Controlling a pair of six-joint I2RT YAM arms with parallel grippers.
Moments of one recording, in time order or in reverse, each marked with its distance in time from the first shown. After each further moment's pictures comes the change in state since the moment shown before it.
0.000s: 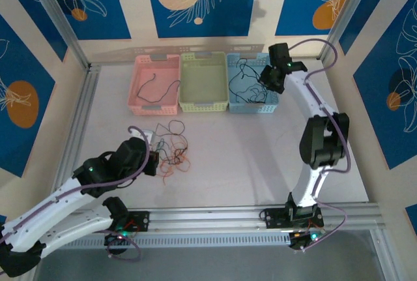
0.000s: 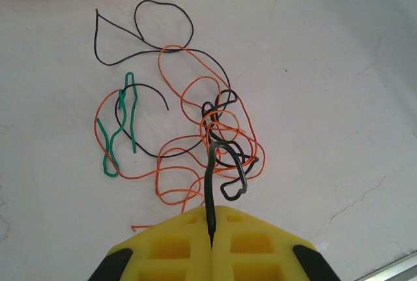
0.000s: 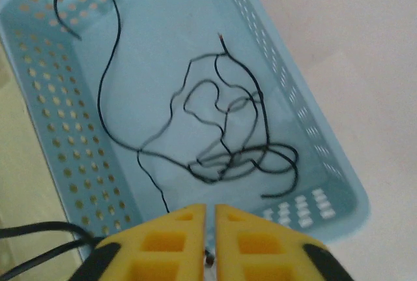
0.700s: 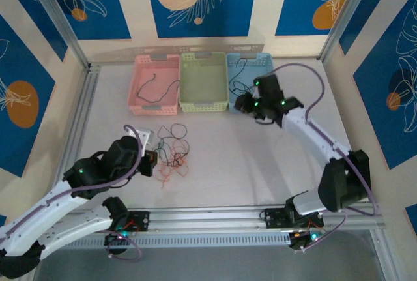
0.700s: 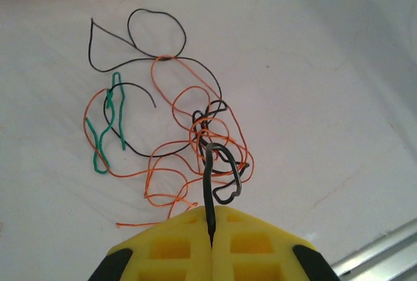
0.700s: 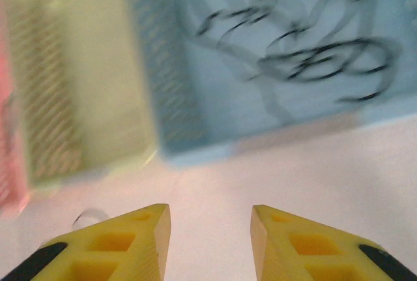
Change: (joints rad) left arm 0.000 -0.024 0.090 -0.060 0.054 0.048; right arm 0.258 -0.478 -0.593 0.288 -0.280 -0.006
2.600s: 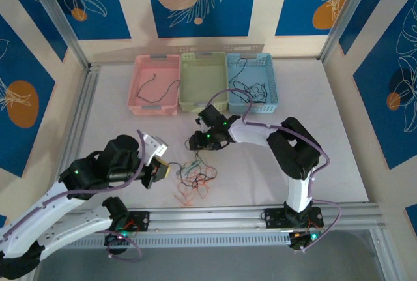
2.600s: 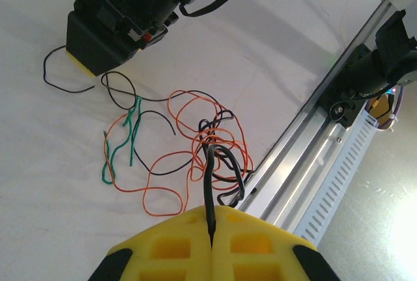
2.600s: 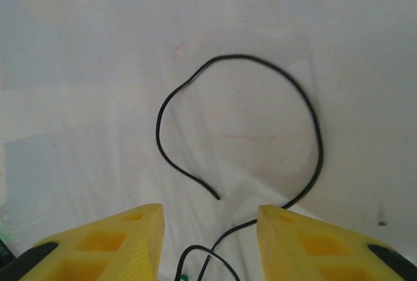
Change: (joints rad) left arm 0.000 0.001 0.012 0.027 0.406 0.243; right arm 0.384 0.472 0.045 0.171 -0.134 -0.050
